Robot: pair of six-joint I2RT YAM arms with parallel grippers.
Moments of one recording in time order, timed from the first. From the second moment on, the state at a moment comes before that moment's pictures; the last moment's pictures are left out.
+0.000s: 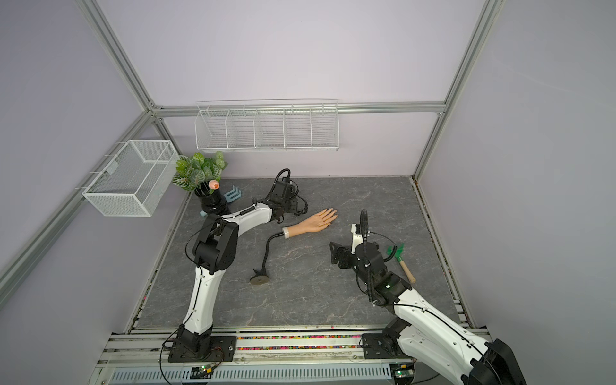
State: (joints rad) left arm -0.55 2.30 1.73 -0.17 -0.18 -0.26; right arm 0.64 0.86 0.46 -0.03 0.17 0.52
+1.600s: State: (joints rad) left arm -0.49 1.07 0.43 0.30 -0.72 -0.10; right arm 0.13 1.19 0.43 0.27 0.47 0.11
